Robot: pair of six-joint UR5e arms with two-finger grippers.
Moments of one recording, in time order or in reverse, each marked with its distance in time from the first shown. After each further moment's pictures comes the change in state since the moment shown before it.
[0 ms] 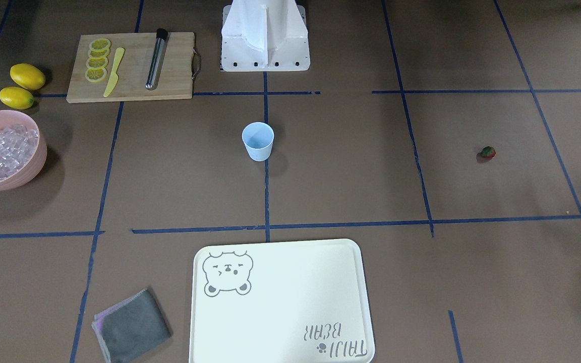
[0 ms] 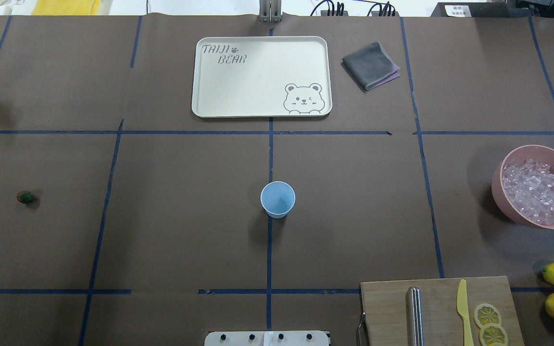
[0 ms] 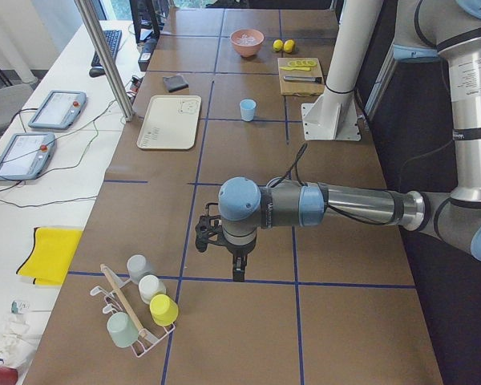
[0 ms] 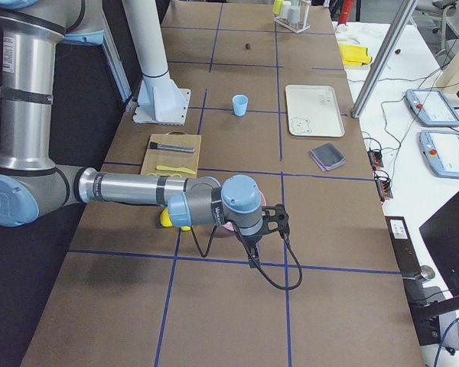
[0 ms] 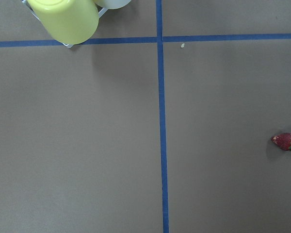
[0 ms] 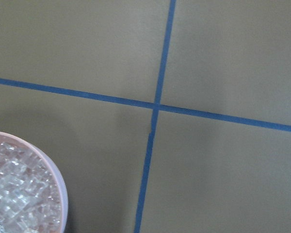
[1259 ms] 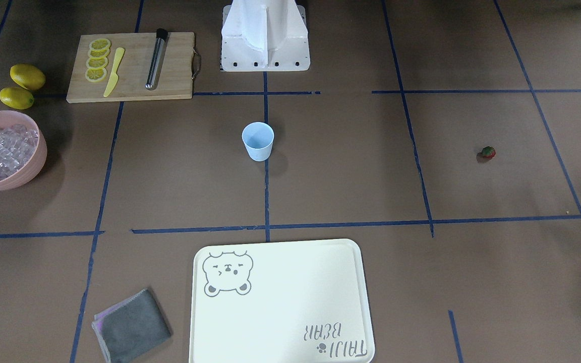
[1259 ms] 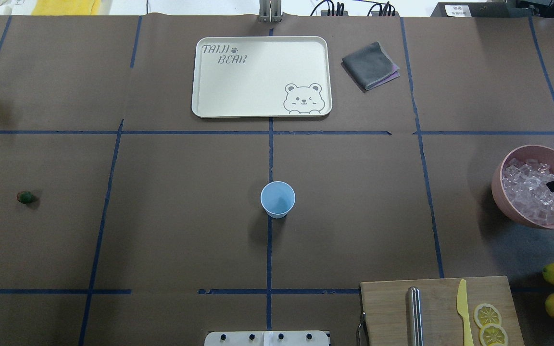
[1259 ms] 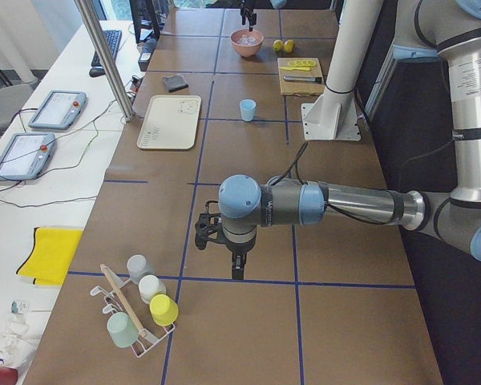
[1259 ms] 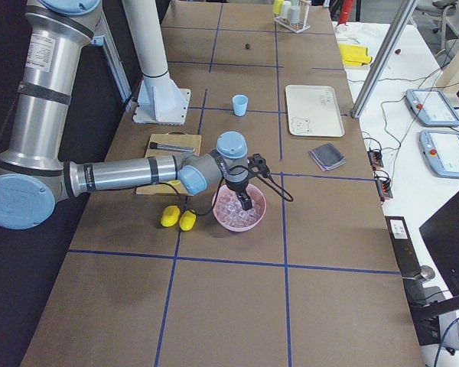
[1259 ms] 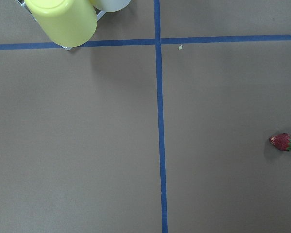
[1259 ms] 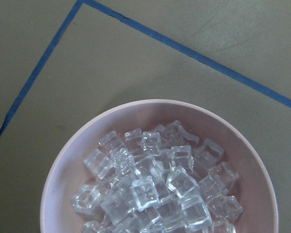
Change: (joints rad) left arm 0.000 -0.002 -0.009 -0.001 0.000 0.000; right arm -0.485 -0.109 0.173 0.272 -0.112 0.247
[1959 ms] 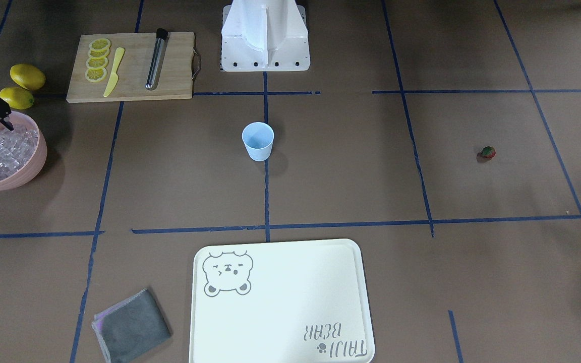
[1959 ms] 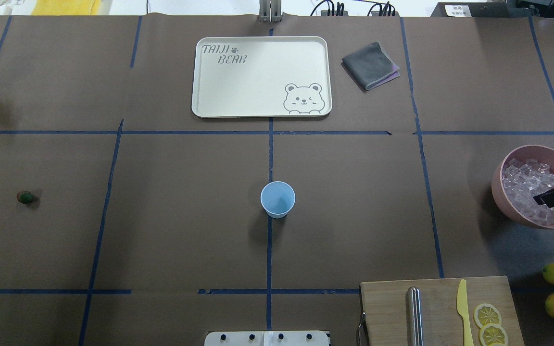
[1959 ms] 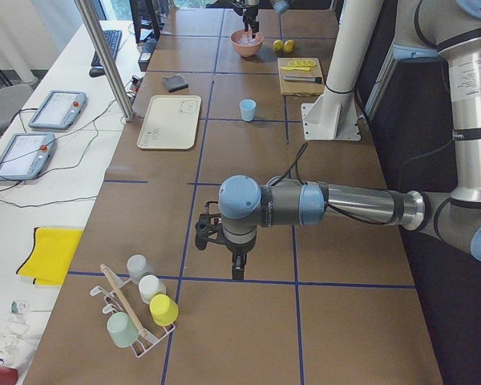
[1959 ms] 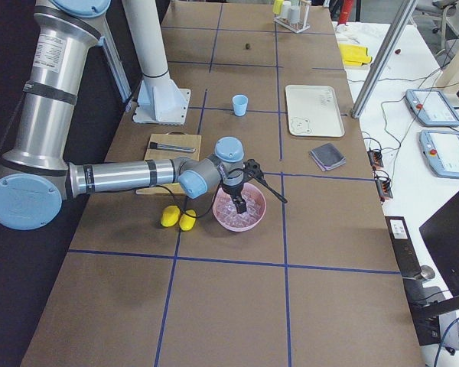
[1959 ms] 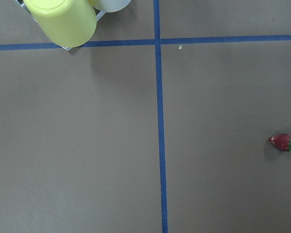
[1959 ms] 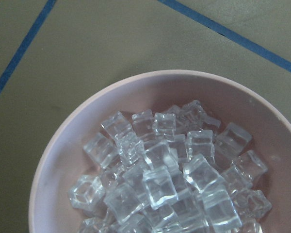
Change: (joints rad) left arm 0.000 0.001 0.002 0.000 0.000 0.001; right arm -0.077 0.000 -0.038 0.029 -0.053 0.030
